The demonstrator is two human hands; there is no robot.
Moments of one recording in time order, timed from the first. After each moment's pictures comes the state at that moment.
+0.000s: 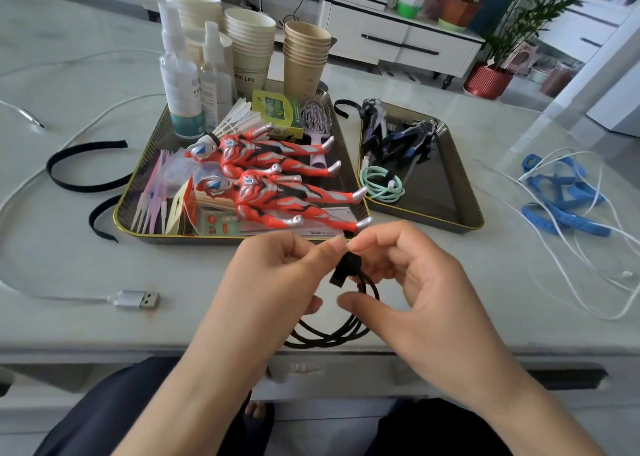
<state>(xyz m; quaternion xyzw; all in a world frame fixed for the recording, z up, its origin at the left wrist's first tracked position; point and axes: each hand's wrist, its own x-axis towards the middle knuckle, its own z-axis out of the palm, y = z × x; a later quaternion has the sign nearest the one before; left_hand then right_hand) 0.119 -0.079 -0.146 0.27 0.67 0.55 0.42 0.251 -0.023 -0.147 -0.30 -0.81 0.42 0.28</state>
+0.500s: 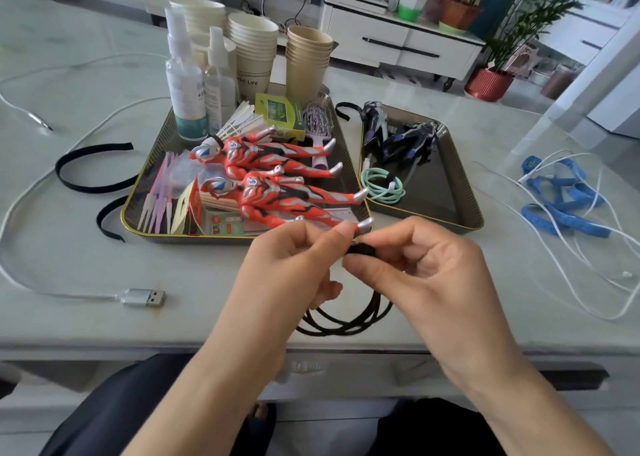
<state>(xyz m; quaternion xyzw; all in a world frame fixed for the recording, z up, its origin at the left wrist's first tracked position) 0.124 -0.074 -0.149 0.25 0.55 0.65 0.46 0.243 -0.021 -0.139 -0.34 -0.73 0.48 0.36</state>
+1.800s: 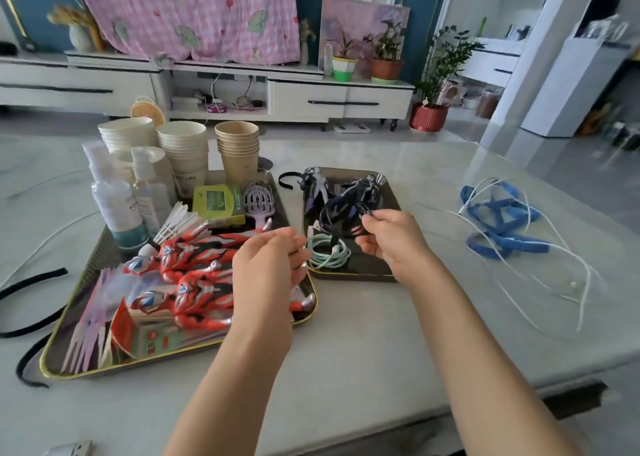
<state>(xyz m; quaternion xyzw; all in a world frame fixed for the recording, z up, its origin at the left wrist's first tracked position) 0.135 0.020 -0.120 0.16 0.56 0.69 0.44 0.243 0.145 -0.144 -0.56 -0.53 0.49 0.40</state>
